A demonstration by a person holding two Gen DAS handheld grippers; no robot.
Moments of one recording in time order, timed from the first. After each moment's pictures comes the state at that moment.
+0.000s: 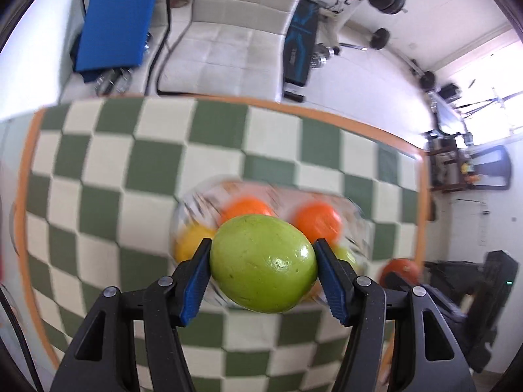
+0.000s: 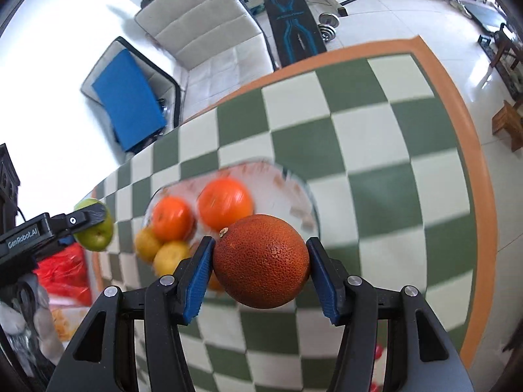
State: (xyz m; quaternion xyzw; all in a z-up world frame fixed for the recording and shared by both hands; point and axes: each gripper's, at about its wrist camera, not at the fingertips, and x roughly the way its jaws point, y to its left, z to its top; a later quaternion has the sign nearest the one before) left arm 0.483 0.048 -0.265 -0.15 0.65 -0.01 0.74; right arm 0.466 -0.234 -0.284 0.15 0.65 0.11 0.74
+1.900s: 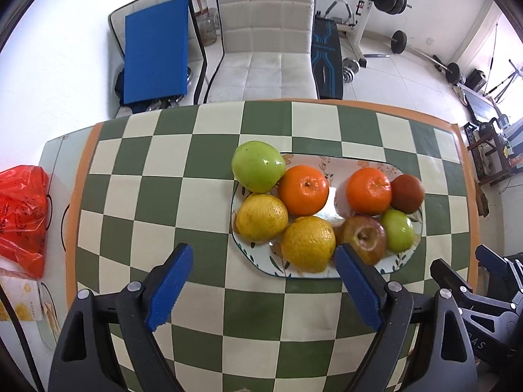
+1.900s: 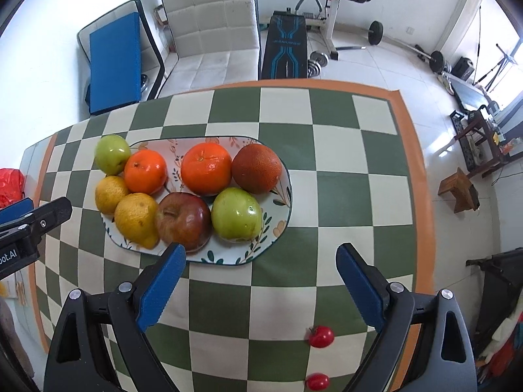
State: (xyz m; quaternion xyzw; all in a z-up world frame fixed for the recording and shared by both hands) left arm 0.391 0.035 -0.250 -0.04 0.60 0.06 0.80; right arm 0.385 -0.188 -0.254 -0.04 0.60 0.06 0.80
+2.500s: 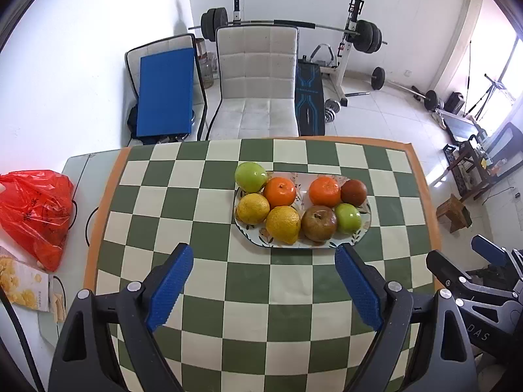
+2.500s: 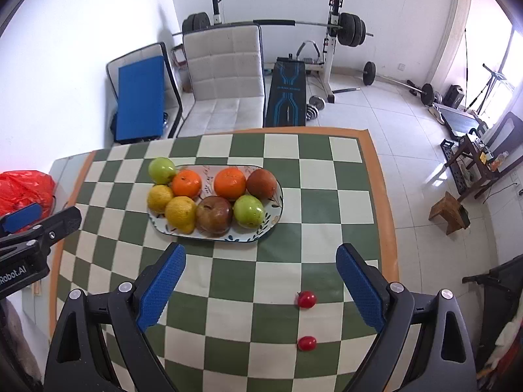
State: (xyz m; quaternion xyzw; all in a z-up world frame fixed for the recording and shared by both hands) left arm 0.289 0.016 -0.146 -0.04 0.51 0.05 0.86; right arm 0.283 -0.207 -0.128 -0.03 0.51 0.08 0.86
